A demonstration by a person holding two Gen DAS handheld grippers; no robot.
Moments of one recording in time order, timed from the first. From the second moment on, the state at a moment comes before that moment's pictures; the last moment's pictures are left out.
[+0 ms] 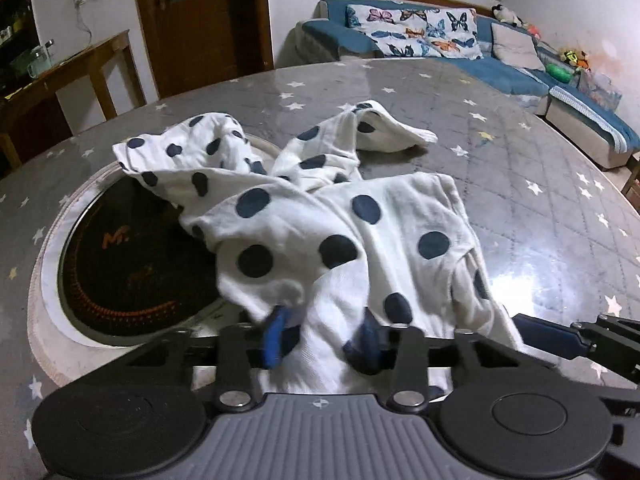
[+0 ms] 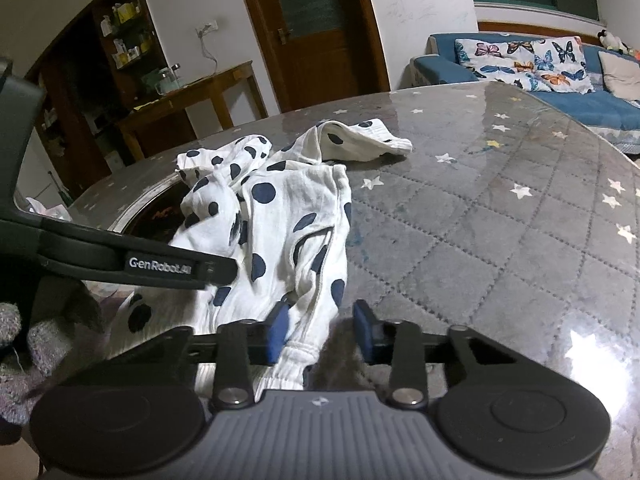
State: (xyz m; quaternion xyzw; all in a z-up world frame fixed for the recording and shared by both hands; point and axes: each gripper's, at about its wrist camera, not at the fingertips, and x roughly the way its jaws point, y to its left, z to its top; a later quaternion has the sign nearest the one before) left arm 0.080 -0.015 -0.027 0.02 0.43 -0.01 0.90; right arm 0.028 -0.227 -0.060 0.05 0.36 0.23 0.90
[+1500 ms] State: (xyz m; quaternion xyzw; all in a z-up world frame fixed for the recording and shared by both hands) left arm -0.013 0.072 0.010 -0.02 0.41 -0.03 0.91; right arm 0.085 -0.278 -0.002 0.02 0.36 0.25 0.90
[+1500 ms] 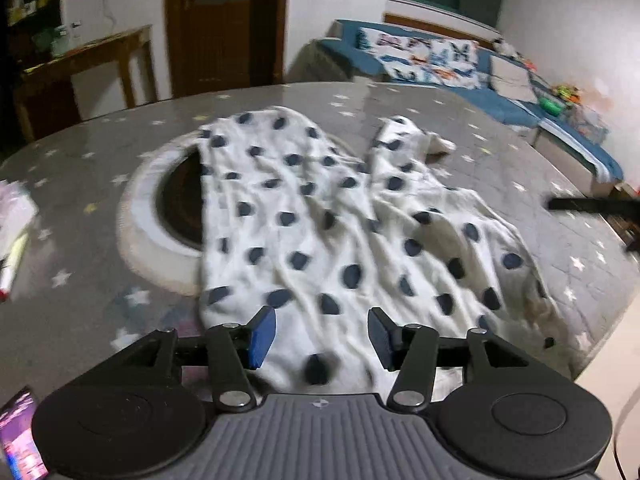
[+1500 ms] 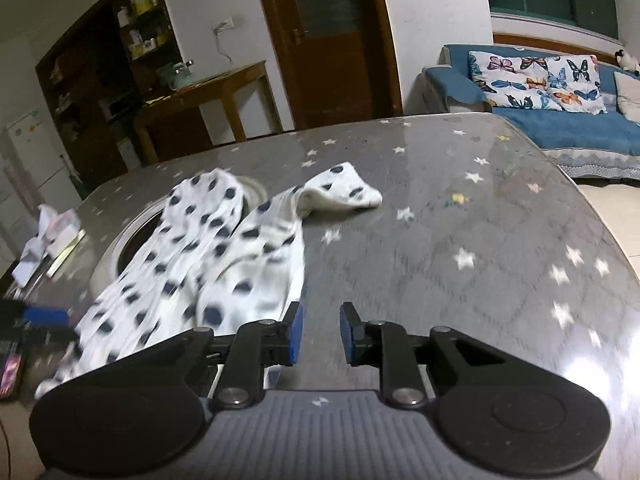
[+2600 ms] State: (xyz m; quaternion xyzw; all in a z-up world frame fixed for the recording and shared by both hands) left arm 0.039 0.068 -0.028 -0.06 0.44 -0.11 0.89; right arm 0.272 -0.119 0.006 -0.01 0.35 0.32 0.88
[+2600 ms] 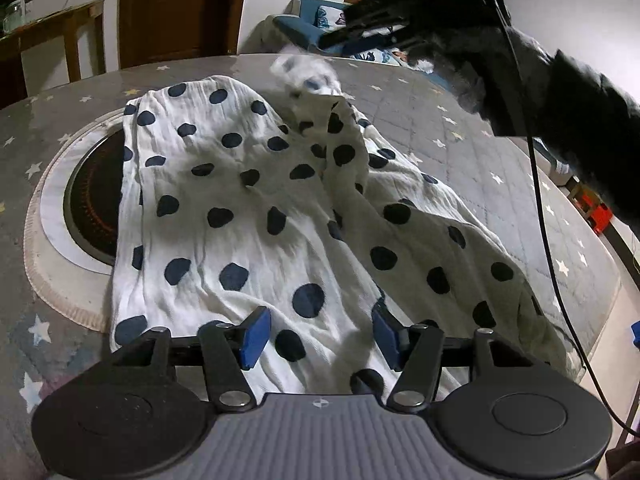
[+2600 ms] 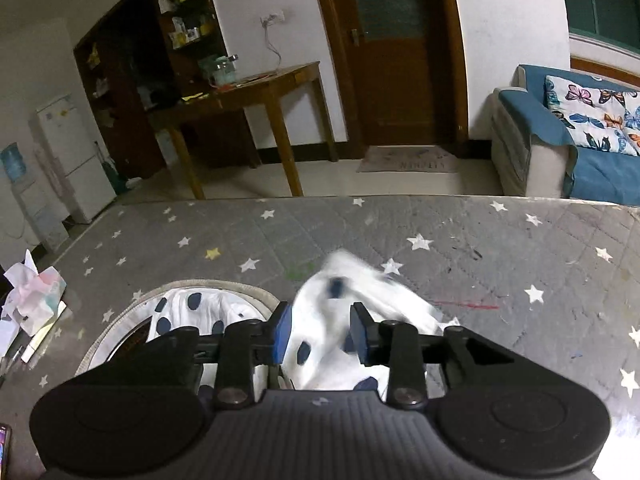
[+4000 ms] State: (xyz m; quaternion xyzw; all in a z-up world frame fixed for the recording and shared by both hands) left arm 0.043 0.088 -0.033 -0.07 0.42 -0.09 0.90; right arm 0.295 -0.117 -0.007 -0.13 0.37 0.23 0.89
